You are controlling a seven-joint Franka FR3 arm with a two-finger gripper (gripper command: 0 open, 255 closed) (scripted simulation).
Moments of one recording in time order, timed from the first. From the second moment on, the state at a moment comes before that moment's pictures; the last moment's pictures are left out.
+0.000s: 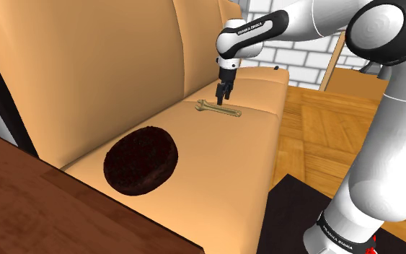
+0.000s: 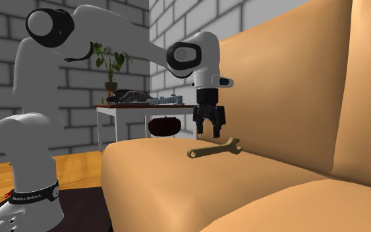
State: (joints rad) arm 0.06 0.11 -0.21 -1.84 0.04 1.97 -0.51
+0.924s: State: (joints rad) arm 0.05 0.25 -0.21 -1.80 0.08 2.06 -0.59
